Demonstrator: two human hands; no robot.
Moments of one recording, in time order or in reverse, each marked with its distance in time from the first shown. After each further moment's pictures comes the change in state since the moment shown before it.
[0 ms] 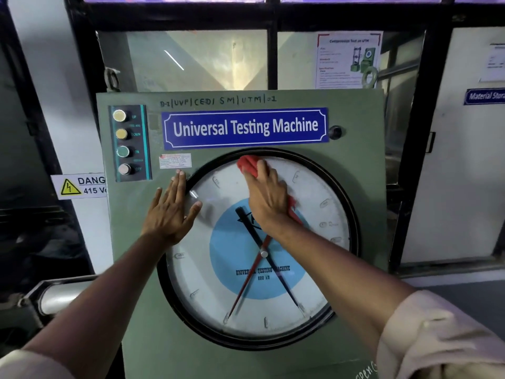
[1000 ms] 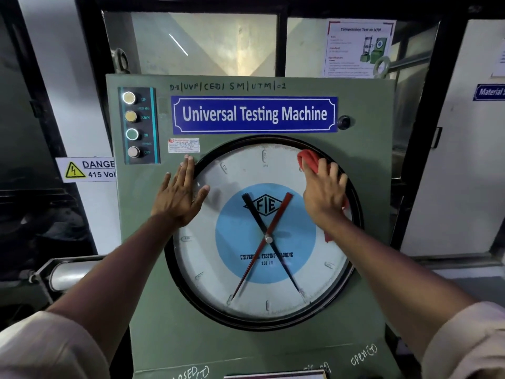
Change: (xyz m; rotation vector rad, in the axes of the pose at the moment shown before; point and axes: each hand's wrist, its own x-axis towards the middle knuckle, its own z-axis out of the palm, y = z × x) left_hand -0.002 0.002 -0.006 -0.019 -0.038 -0.012; right_hand -0.030 0.094 -0.007 -0.186 0.019 0.209
